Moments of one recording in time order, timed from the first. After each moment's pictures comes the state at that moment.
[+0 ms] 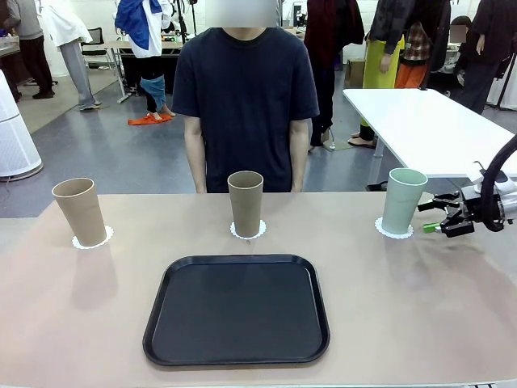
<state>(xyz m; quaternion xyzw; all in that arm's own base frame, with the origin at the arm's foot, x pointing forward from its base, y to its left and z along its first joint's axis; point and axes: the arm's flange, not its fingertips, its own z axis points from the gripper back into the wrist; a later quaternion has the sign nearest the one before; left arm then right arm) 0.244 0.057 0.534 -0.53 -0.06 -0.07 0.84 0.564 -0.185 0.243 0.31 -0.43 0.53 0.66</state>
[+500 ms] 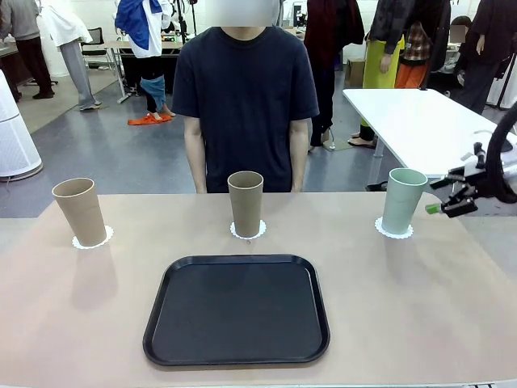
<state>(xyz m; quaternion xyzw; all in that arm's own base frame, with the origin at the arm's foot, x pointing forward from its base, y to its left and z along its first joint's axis) 0.244 0.057 0.534 -0.53 -0.06 -0.07 0.84 0.512 -0.130 0.357 0.11 -0.41 0.52 0.74</state>
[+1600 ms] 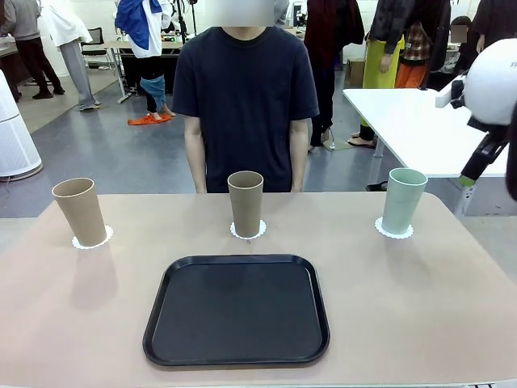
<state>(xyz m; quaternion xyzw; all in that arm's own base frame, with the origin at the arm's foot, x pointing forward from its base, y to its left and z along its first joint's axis) 0.244 0.057 0.534 -0.53 -0.06 -0.07 0.84 0.408 -0.020 0.543 -0.12 -0.14 0.35 0.92</state>
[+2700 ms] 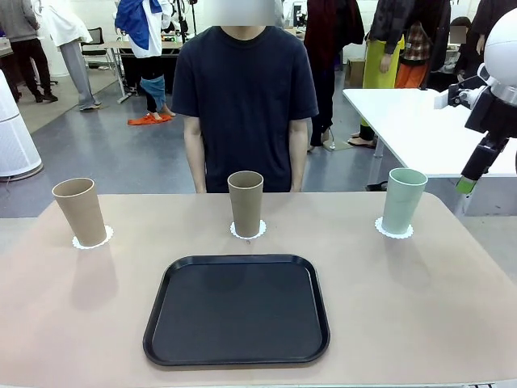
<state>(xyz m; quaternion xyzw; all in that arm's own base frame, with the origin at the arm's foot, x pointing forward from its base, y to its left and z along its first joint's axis) 0.244 0.057 0.534 -0.53 -0.06 -0.07 0.84 0.429 -0.029 0.530 -0.02 -0.08 0.38 0.92</state>
